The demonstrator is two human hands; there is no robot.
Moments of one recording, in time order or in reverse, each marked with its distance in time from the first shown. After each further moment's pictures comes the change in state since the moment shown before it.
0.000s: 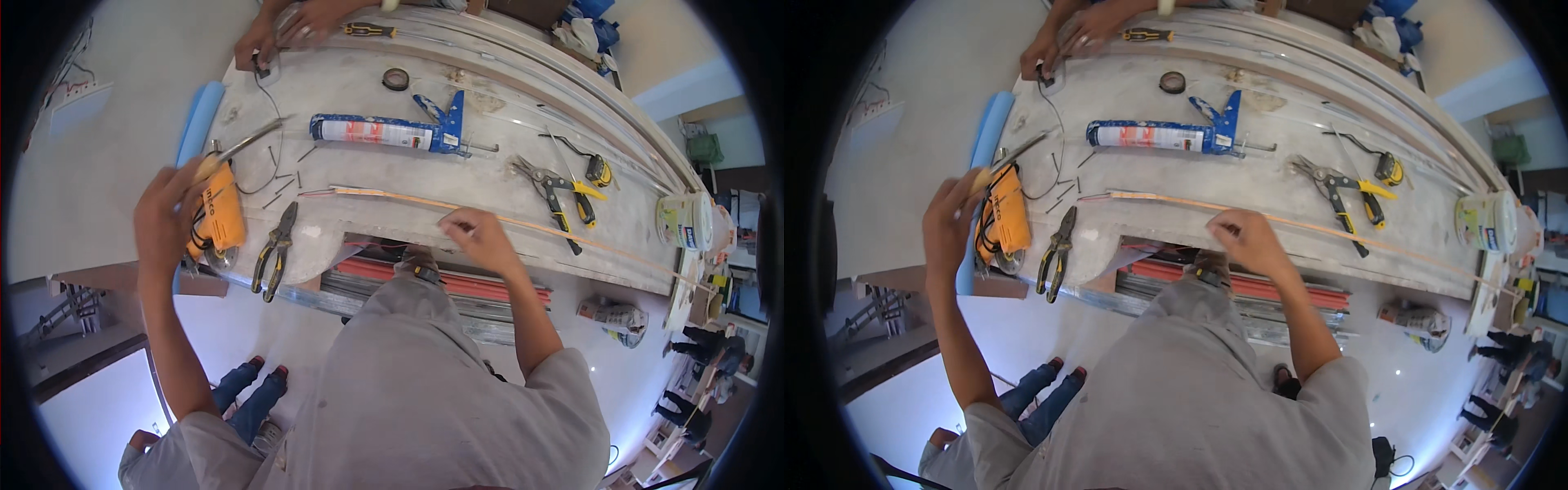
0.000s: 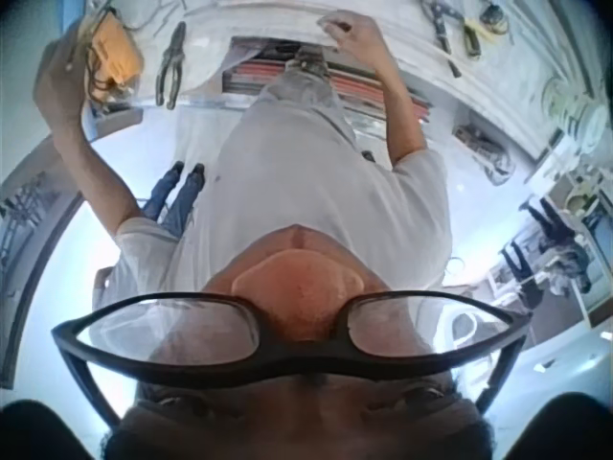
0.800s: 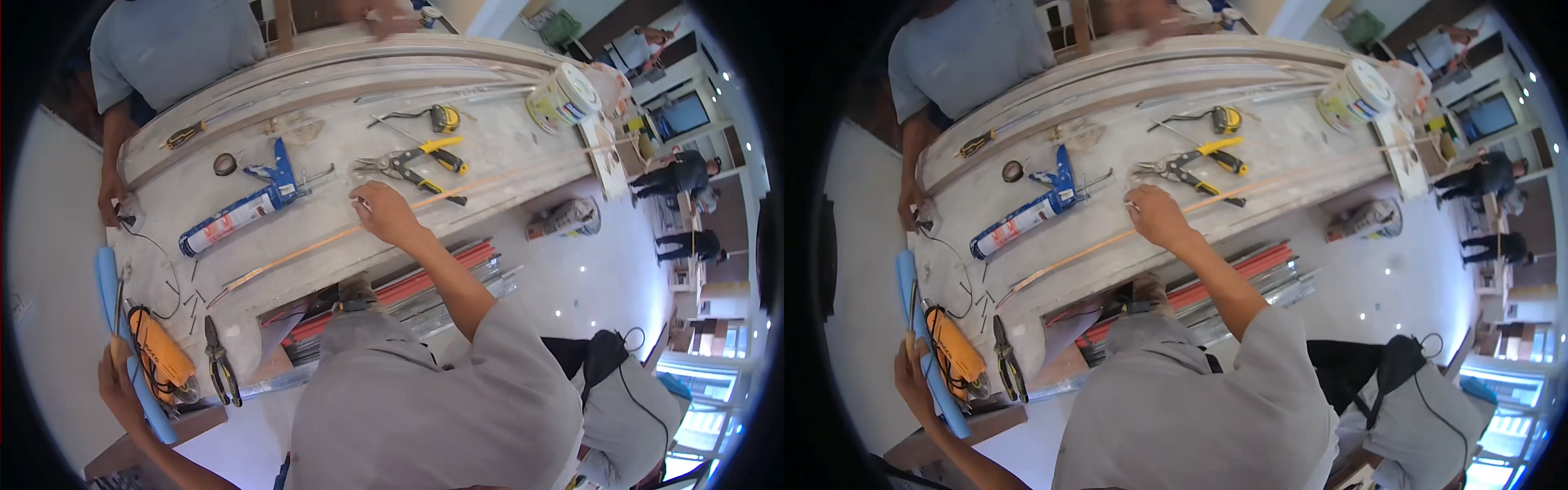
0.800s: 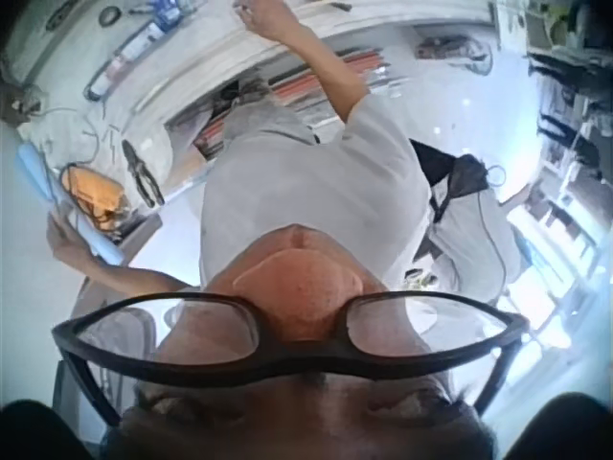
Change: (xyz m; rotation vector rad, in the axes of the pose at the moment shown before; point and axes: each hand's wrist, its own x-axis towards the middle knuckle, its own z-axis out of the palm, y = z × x) left_hand -0.024 -0.069 0.022 -0.356 -0.022 -0.144; right_hand 0.001 0.053 -0.051 -0.458 0.627 -0.180
